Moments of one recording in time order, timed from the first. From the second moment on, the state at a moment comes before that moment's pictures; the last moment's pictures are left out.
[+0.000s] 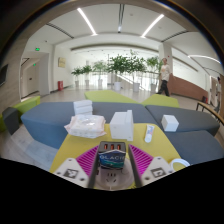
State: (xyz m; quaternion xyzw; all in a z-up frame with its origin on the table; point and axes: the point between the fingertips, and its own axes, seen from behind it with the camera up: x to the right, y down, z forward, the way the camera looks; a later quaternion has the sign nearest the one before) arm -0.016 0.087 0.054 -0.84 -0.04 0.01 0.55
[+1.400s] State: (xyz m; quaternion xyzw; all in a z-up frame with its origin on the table) arm 0.102 0.025 -0.006 -0.90 -0.02 -0.02 0.44
